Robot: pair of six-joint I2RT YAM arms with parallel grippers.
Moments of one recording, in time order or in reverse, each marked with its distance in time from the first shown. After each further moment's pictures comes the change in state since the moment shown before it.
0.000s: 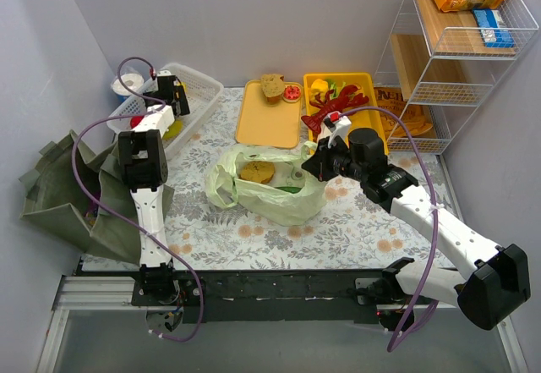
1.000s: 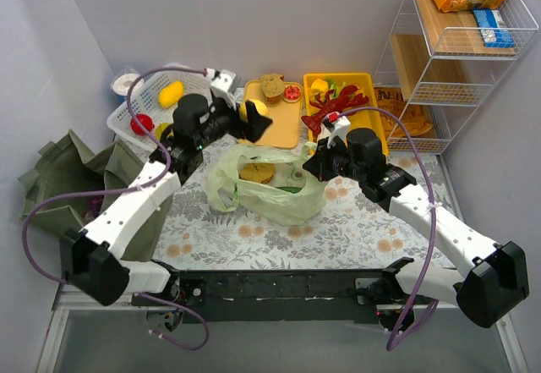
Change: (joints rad) left arm -0.486 -1.065 -0.711 0.194 0.595 -0.057; right arm 0.000 0.015 0.000 -0.009 0.023 -0.014
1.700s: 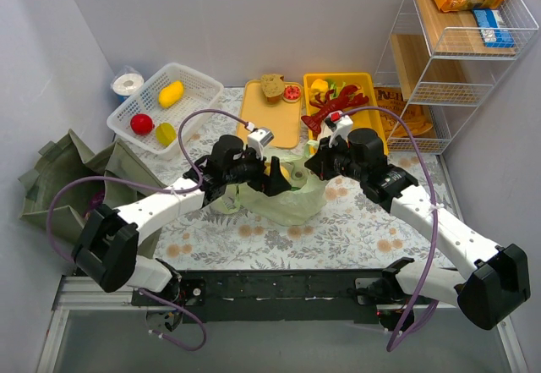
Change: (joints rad) left arm -0.203 0.024 -0.375 0.068 0.232 -0.129; right arm 0.000 -0.014 0.000 -0.003 0.041 -0.005
